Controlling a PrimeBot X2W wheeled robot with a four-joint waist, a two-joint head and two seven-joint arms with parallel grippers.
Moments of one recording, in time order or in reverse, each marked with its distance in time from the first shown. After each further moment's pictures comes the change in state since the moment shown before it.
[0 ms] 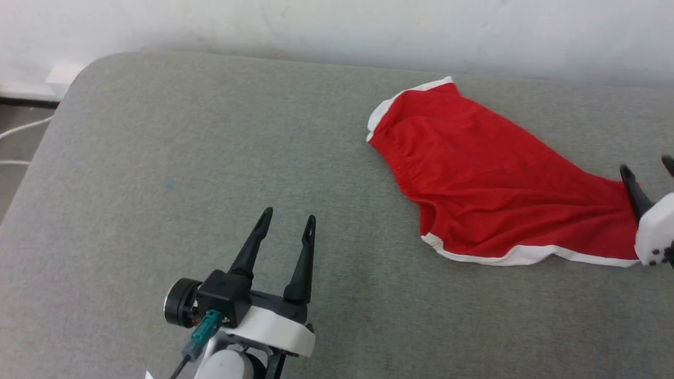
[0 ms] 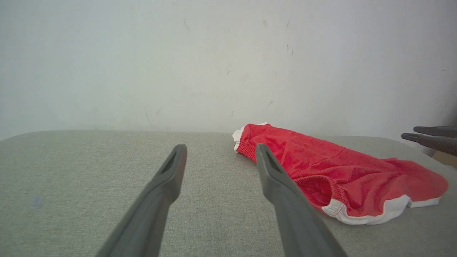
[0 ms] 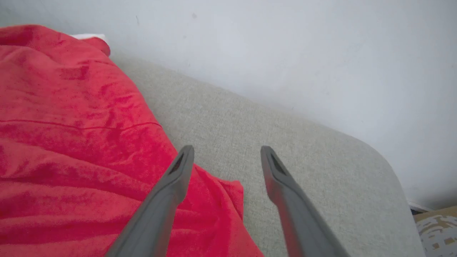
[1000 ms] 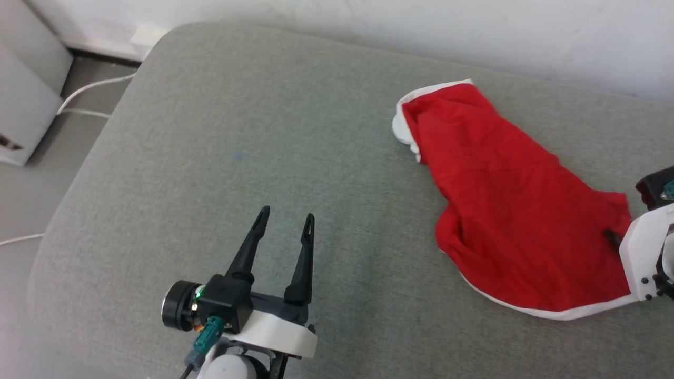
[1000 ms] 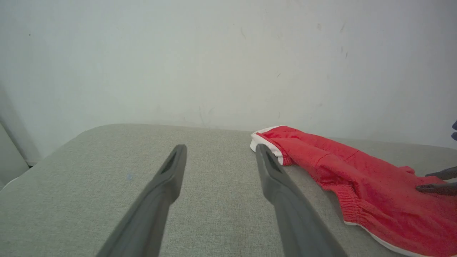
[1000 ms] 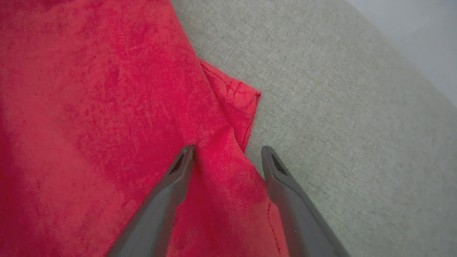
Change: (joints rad) left arm 0.016 0.012 -0.016 -0.053 0.009 0.053 0.000; right arm 0.065 -0.066 0.120 -0.186 0.082 0.000 0.433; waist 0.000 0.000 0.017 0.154
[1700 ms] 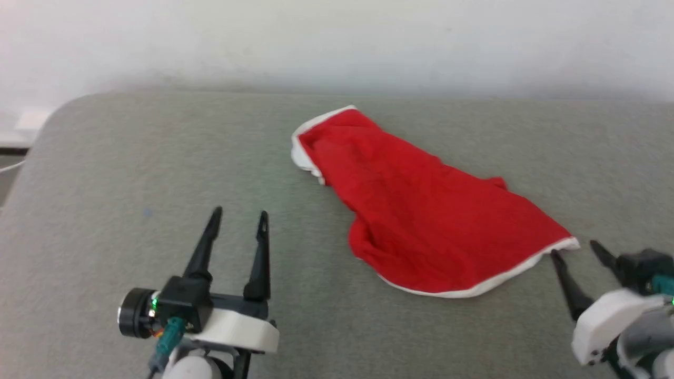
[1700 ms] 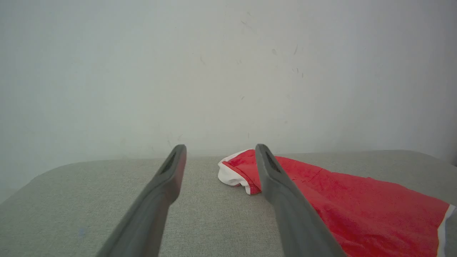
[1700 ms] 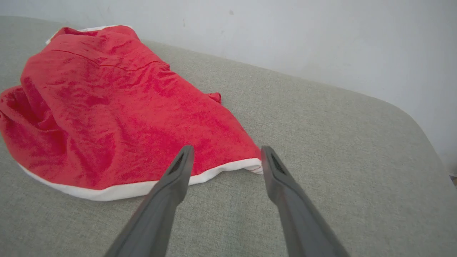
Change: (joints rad) left arm -0.016 0.153 -0.007 -0.018 -0.111 0.124 0.000; right arm 0.440 0.349 -0.312 -0.424 -0.224 0.000 -0.374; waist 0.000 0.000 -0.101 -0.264
